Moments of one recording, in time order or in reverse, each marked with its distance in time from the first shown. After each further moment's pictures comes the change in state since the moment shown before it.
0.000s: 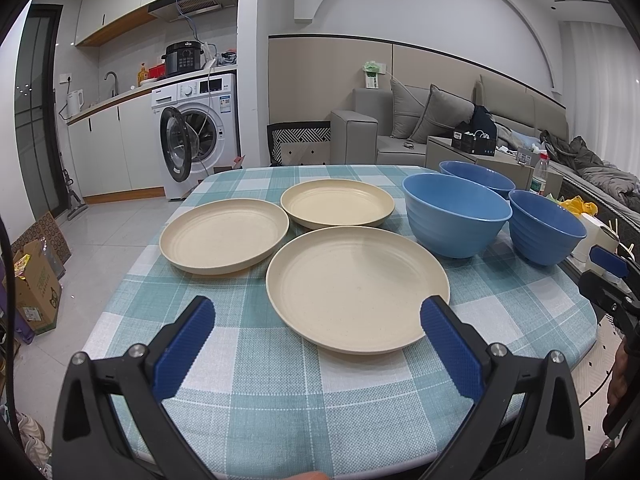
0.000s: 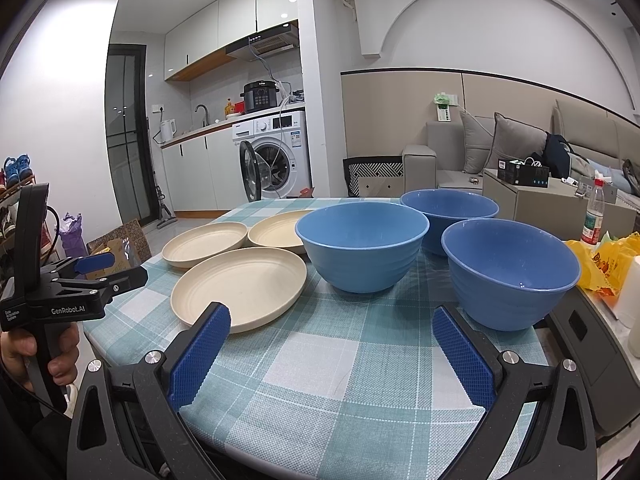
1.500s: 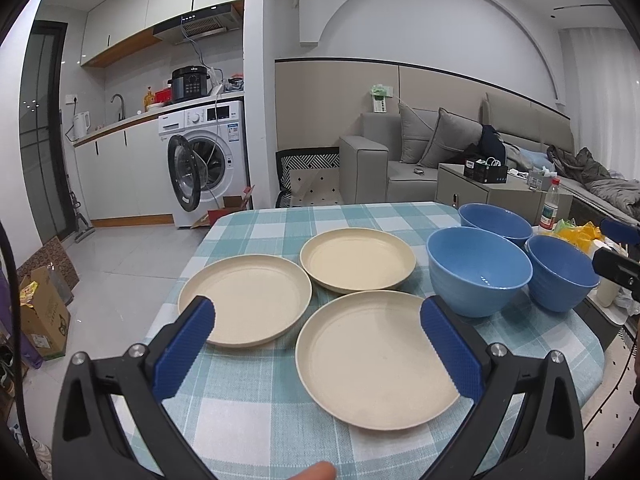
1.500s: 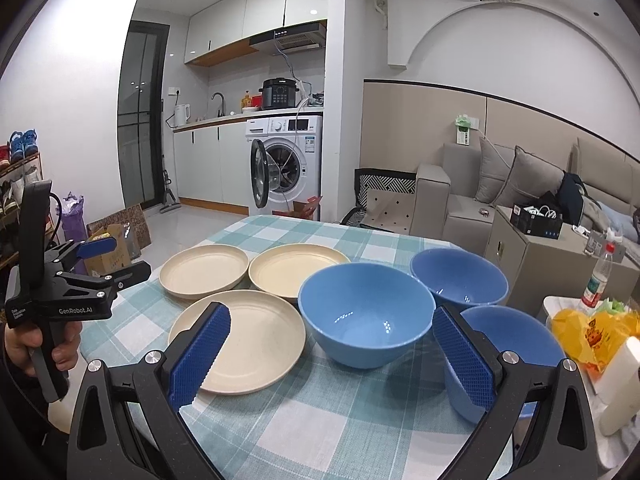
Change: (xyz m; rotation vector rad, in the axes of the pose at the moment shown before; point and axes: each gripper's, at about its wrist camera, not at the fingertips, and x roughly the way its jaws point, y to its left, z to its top) left arm 0.008 0.022 0.064 0.020 -0.082 0.035; right arm 0.020 0.012 0.097 -0.135 0.000 0.002
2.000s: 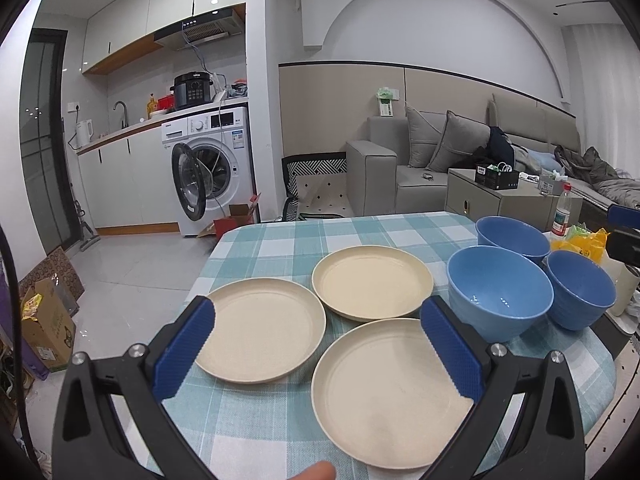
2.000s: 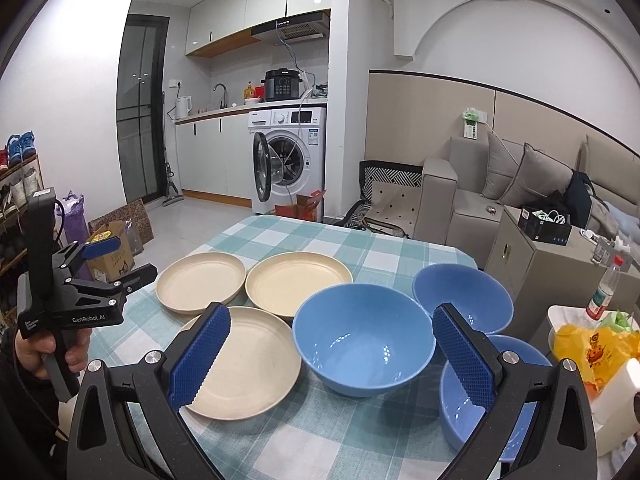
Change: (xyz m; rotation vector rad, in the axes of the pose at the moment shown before) left arm 0.028 0.011 0.028 0.009 -0.008 0.019; right arm 0.031 -0.015 0.051 0.001 0.056 0.026
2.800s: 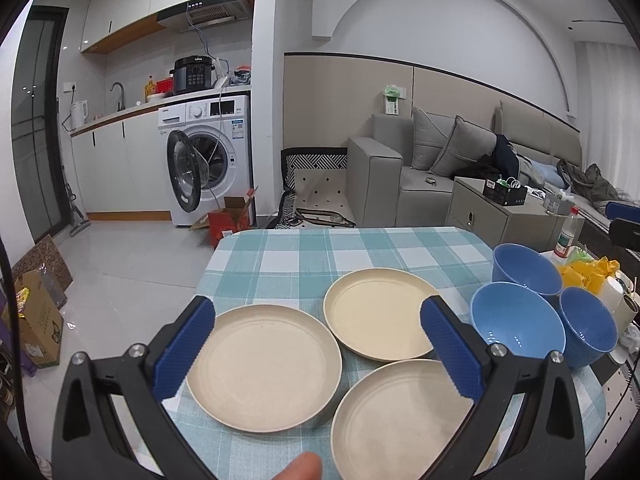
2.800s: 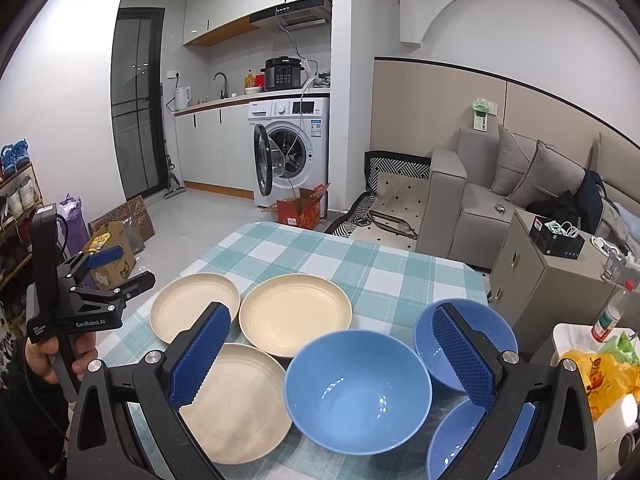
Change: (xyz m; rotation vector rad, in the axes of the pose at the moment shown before) left arm 0.042 0.036 0.049 -0.052 0.041 -0.030; right arm 0.051 -0.015 0.085 0.003 0.064 0.020
